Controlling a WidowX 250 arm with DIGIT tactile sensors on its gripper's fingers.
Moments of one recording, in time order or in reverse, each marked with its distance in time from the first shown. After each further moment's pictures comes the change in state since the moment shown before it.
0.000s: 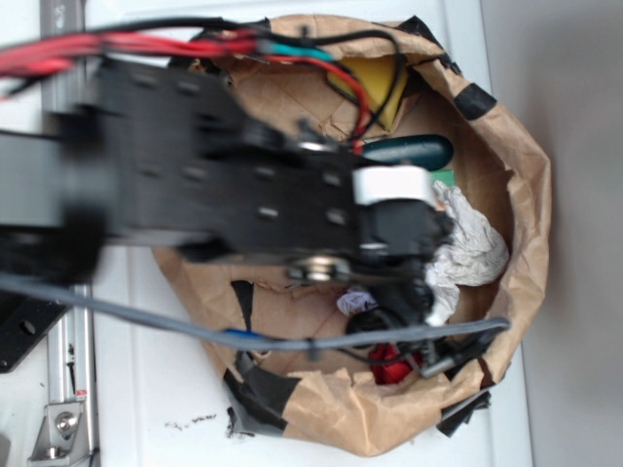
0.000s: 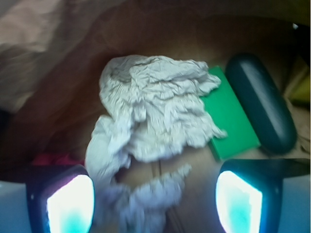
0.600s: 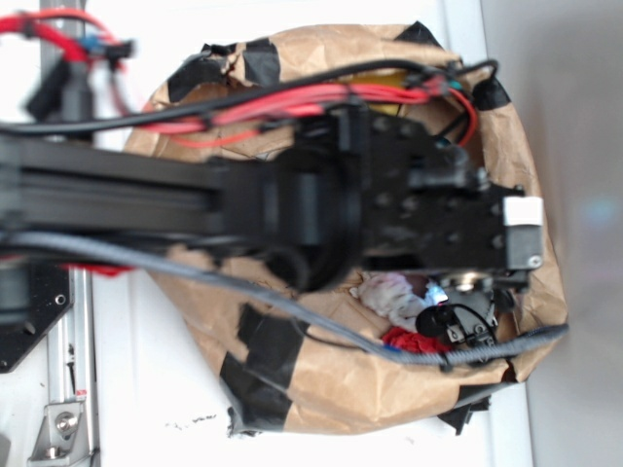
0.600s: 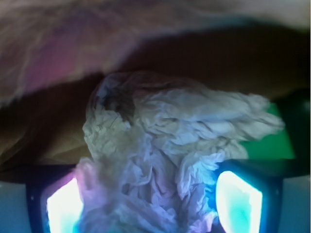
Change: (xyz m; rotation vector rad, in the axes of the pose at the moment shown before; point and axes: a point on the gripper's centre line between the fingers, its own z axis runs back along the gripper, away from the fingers) arm 0.026 -0.007 -0.046 0.057 0.091 -0.117
